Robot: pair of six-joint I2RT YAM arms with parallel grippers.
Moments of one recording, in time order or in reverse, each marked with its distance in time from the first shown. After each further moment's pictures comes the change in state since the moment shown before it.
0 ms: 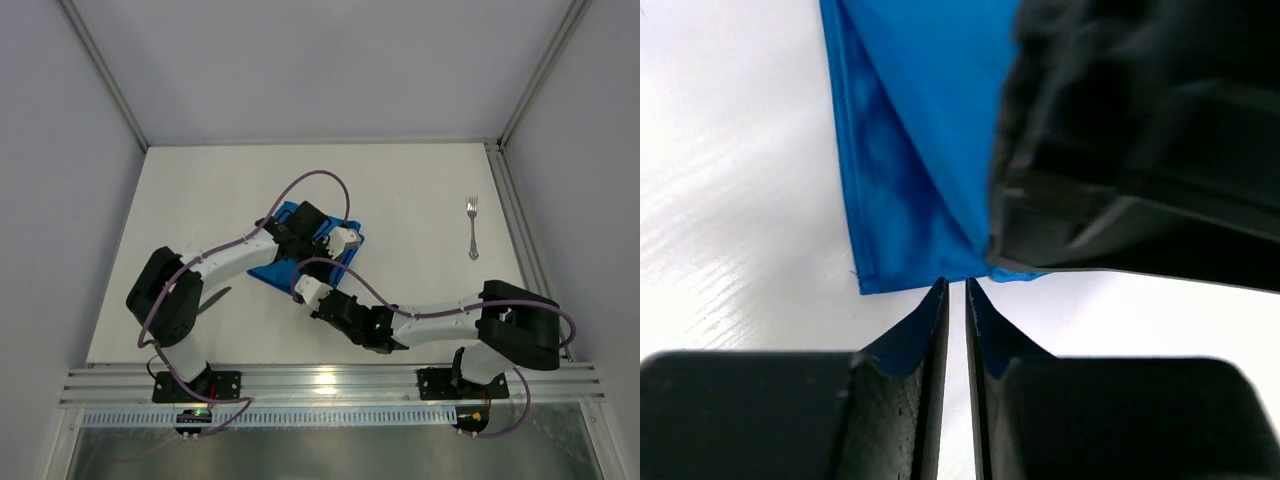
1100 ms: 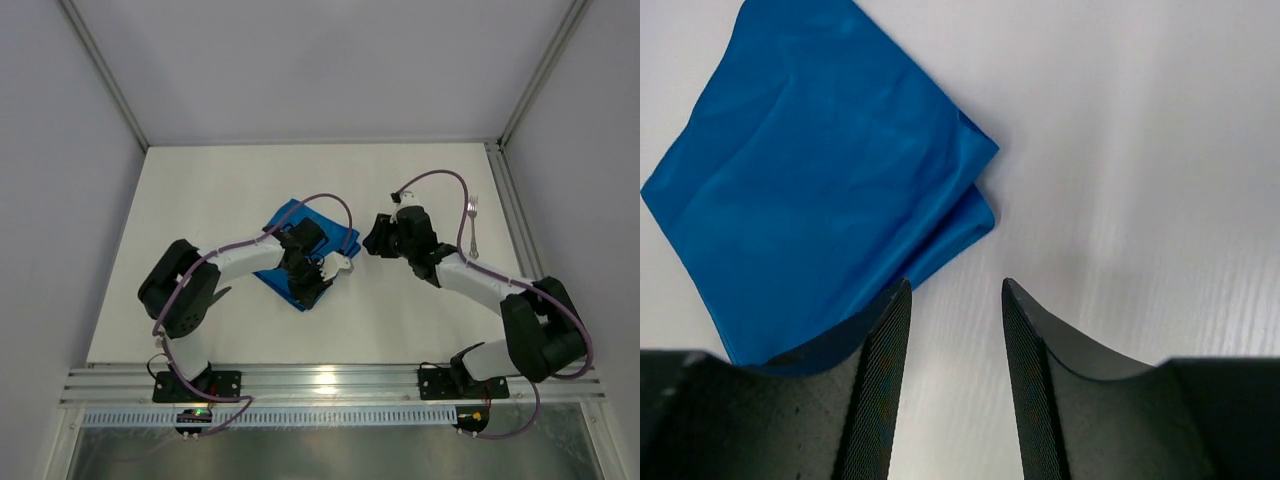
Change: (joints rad) left arm 0.005 0.078 -0.073 -0.104 -0.003 0.199; right arm -0.789 -0.179 0.049 -0.148 -0.590 0.636
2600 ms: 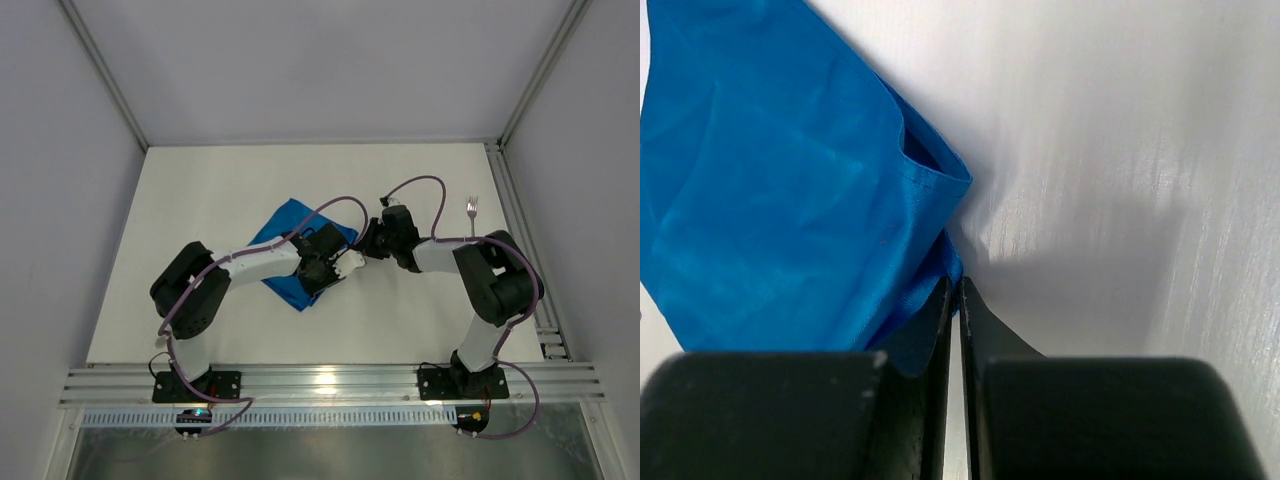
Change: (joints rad) left arm -0.123 0.044 0.075 0.070 -0.362 -0.173; right arm -0.038 0.406 0.111 0.180 -0.122 0.142
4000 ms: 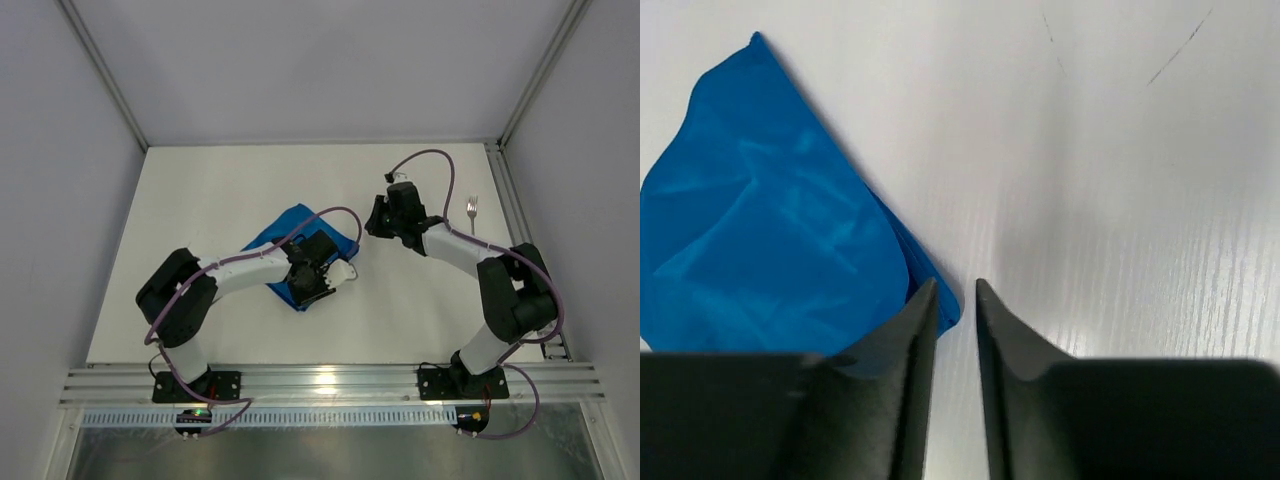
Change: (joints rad) left arm -0.001 -0.088 -0.097 -0.055 0.016 0.072; right arm -0.018 -0.124 0.178 -0.297 0.135 -0.143
